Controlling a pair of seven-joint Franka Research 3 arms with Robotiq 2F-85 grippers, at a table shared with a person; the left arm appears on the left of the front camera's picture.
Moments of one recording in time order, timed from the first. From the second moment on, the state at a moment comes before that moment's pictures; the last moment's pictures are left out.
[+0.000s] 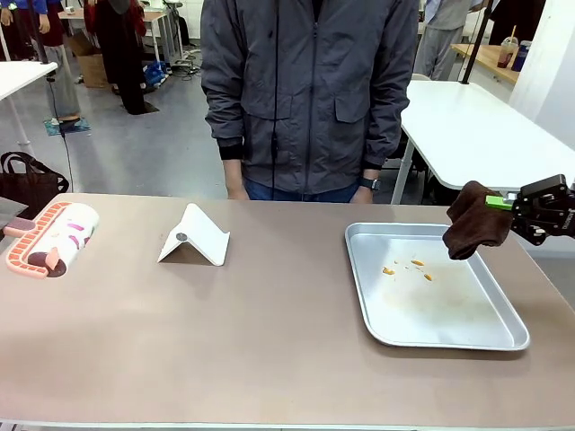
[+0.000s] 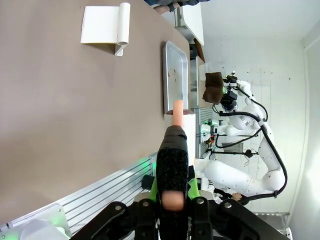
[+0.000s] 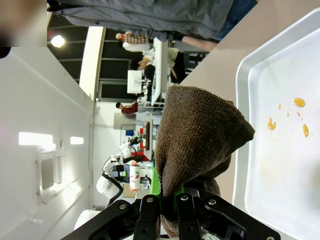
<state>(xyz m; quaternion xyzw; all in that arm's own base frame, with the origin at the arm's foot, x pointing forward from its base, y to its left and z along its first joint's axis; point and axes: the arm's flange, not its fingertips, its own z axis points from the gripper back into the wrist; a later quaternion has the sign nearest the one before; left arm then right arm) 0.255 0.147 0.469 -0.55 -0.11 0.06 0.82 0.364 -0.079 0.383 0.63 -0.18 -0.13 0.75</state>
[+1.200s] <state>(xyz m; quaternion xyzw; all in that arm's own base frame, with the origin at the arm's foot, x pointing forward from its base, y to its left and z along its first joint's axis) 0.255 0.147 0.469 -0.55 -0.11 0.06 0.83 0.397 -0.021 0.413 0.38 -0.15 -0.02 0.91</state>
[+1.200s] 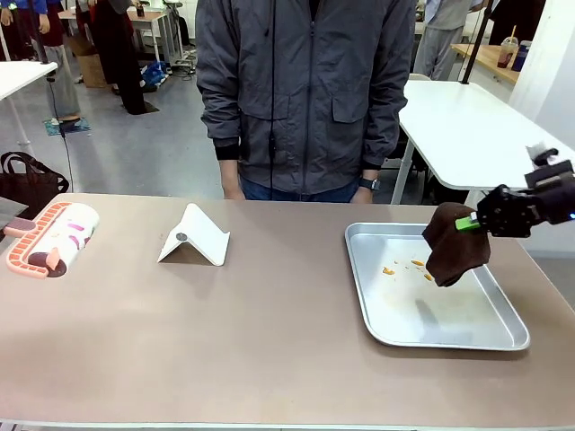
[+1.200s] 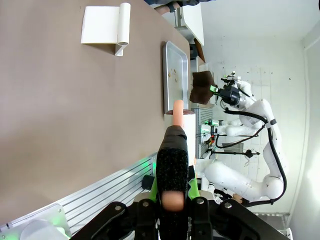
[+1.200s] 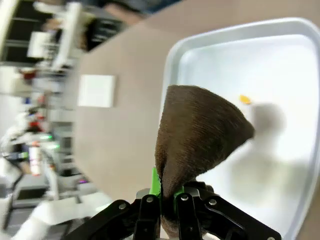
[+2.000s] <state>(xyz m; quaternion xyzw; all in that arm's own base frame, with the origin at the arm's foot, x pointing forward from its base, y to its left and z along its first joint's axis) 0.255 0.147 0.469 -0.55 -0.11 0.06 0.83 0.472 -0.017 0.382 0.07 -0.11 -0.01 0.99</state>
